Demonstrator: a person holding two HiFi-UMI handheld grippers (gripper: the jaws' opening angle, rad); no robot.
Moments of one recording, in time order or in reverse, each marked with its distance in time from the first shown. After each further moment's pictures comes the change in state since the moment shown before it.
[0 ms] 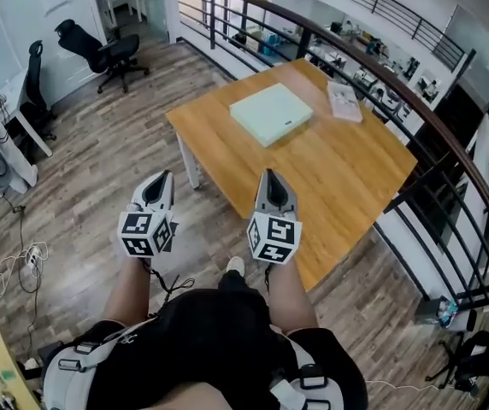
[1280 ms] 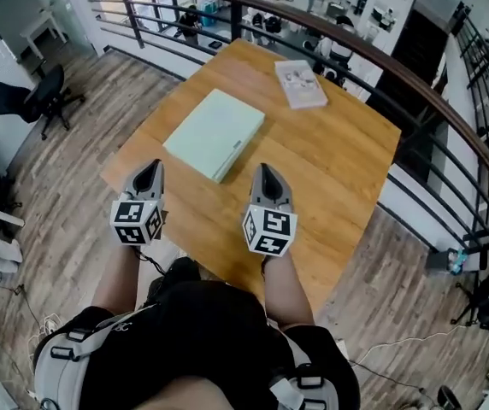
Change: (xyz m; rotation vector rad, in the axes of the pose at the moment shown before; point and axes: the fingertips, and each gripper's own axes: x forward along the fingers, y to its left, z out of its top) left arm 0.347 -0.026 0.000 0.128 0.125 -0.281; right arm 0.192 -0.194 -0.049 0.115 0.098 -0.297
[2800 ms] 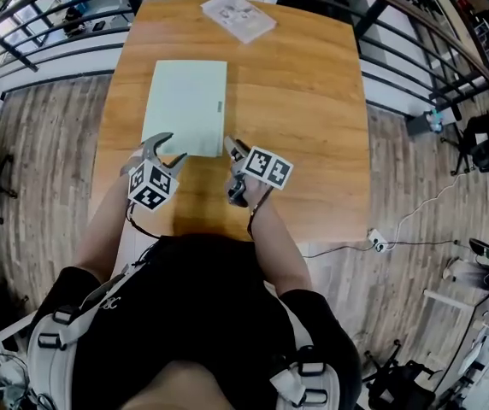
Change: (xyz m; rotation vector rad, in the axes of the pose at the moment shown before) left arm 0.164 -0.010 -0.159 0.797 0.265 -0.894; right arm 0.116 0.012 -0.214 0.886 0.229 -0.259
